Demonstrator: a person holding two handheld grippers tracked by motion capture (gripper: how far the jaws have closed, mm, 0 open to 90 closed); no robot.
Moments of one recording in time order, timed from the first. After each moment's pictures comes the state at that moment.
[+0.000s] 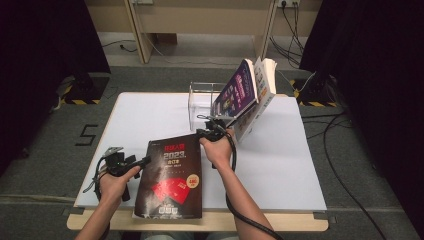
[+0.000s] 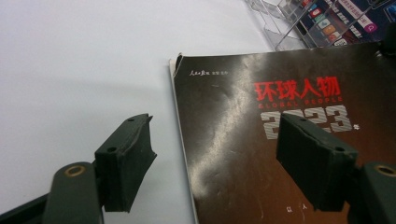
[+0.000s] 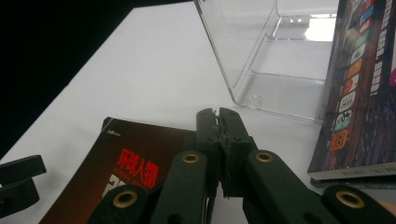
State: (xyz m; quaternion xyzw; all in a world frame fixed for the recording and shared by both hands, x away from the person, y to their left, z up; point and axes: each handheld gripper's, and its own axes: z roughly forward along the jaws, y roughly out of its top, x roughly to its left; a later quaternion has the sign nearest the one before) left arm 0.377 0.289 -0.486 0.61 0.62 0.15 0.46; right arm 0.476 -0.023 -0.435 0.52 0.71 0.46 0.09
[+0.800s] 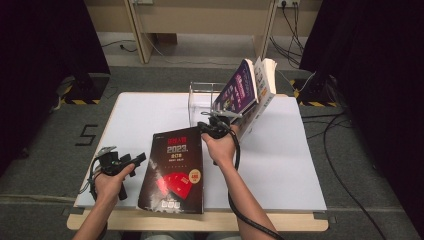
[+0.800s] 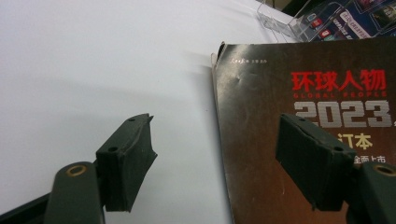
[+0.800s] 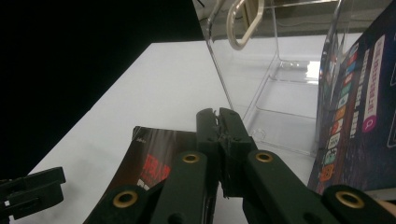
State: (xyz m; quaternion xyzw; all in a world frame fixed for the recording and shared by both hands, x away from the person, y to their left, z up) left arm 0.377 0.301 -0.485 0.58 0.64 0.16 0.47; right arm 0.468 -0.030 -0.406 0.50 0.70 0.50 0.11
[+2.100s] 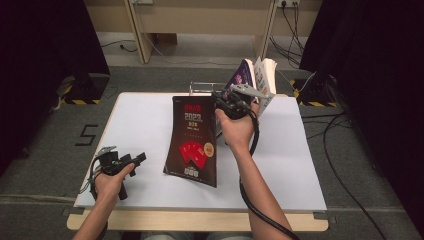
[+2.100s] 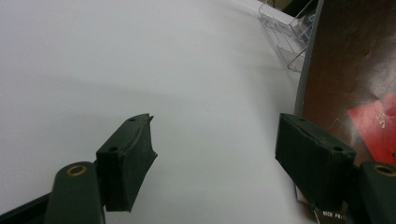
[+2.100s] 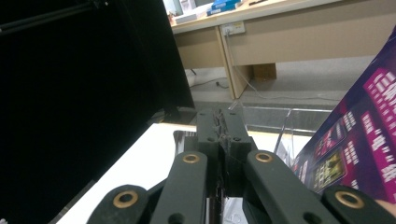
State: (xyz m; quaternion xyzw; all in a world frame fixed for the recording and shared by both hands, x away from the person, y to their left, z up) left arm 0.379 0.302 -0.487 0.58 0.64 0.15 0.48; right arm 0.452 -0.067 -0.306 0.47 0.64 0.57 0.20
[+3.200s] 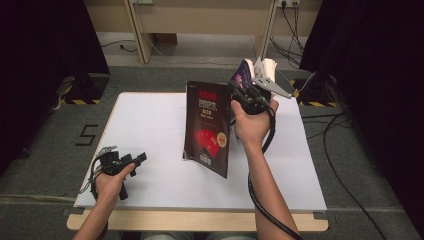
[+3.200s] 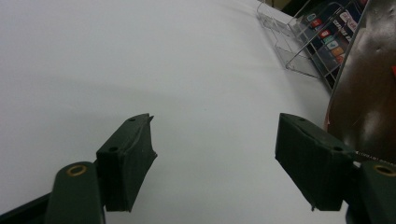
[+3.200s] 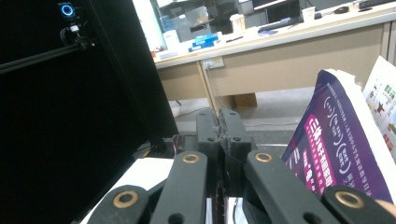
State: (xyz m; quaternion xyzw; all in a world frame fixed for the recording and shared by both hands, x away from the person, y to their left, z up) left arm 0.378 0.301 -0.486 0.58 0.64 0.15 0.48; right arm 0.440 -0.100 -0.278 0.48 0.59 0.60 0.25
